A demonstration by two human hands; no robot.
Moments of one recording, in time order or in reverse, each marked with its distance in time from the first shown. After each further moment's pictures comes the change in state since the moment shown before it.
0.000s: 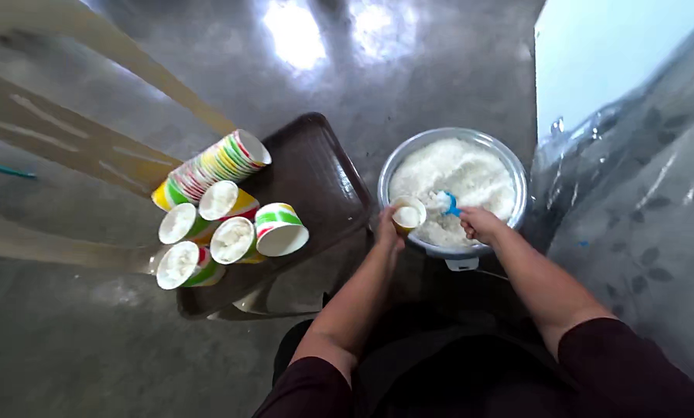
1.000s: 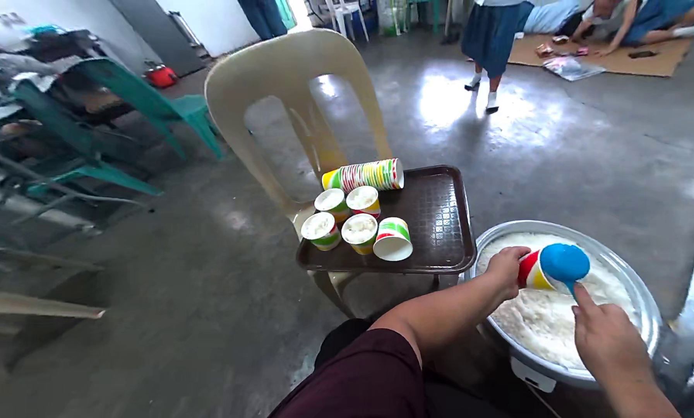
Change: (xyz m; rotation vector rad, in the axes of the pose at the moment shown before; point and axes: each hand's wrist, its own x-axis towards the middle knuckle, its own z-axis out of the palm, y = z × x) left_hand -0.027 0.065 0.076 0.005 -0.191 0.021; right_hand -0.122 -0.068 0.033 -1.026 0.508 -0.849
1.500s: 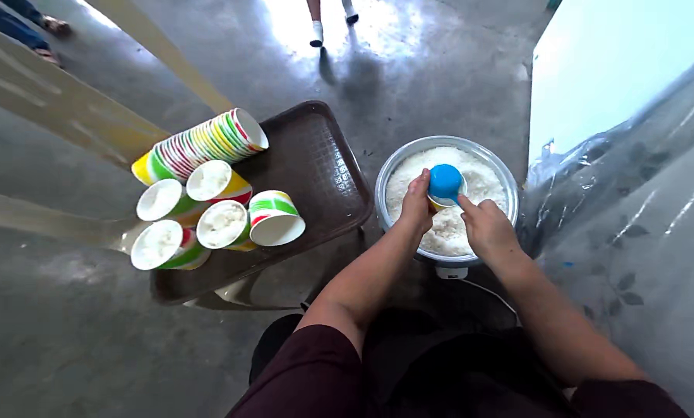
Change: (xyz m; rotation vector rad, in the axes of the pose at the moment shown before) left_hand 0.026 -0.043 0.000 -0.008 -0.123 0.066; right_hand 0.003 -0.005 -0.006 0.000 -0.181 0.197
